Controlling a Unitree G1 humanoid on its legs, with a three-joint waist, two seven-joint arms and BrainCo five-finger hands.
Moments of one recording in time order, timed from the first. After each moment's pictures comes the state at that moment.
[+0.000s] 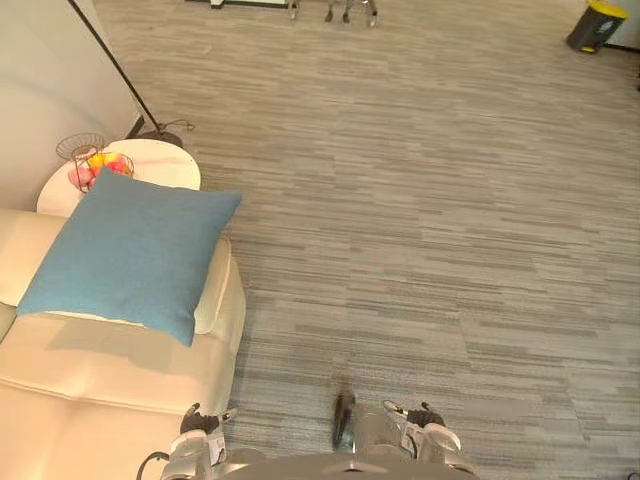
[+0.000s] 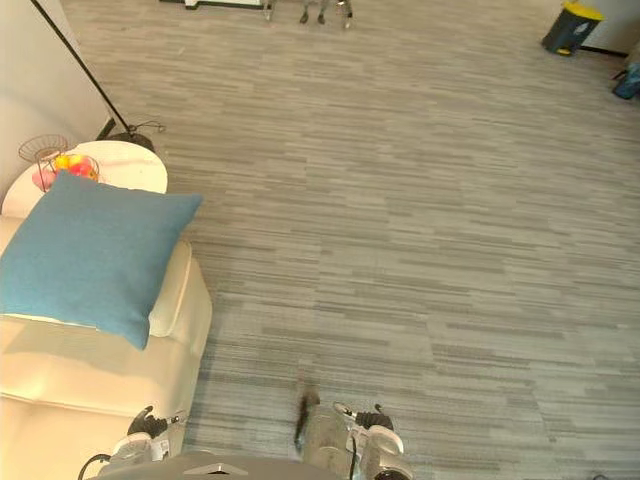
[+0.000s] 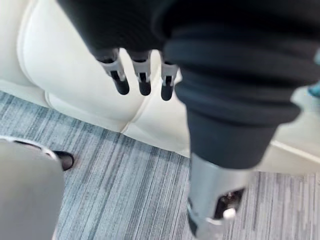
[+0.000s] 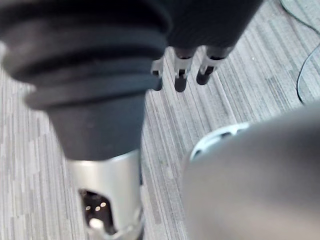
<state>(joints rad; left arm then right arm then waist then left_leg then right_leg) 0.07 0.01 0.20 0.97 -0.04 0.05 0.21 0.01 -0.03 -0.37 0.96 0.07 0.04 -0.15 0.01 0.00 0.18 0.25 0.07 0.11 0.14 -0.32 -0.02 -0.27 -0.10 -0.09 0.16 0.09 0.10</state>
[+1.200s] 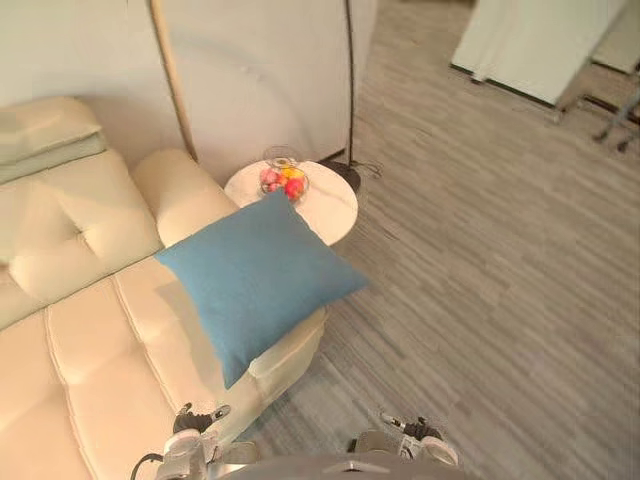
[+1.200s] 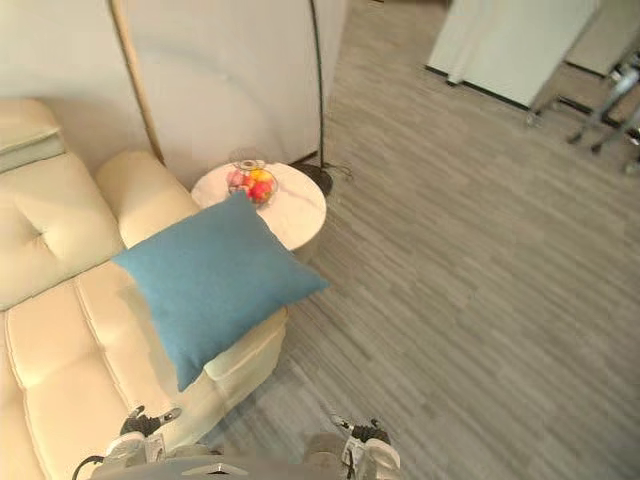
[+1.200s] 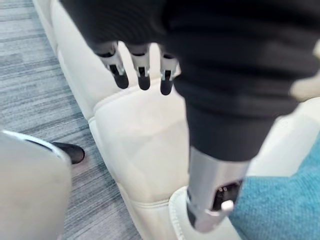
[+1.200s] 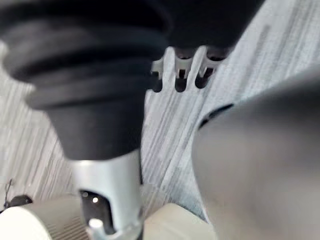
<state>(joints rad) 0.07 0.03 0.23 0.96 -0.07 0.05 0.21 0.05 0.00 -0.37 0.96 0.08 0.04 -0.15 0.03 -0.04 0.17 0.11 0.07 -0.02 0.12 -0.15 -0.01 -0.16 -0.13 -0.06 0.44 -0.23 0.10</state>
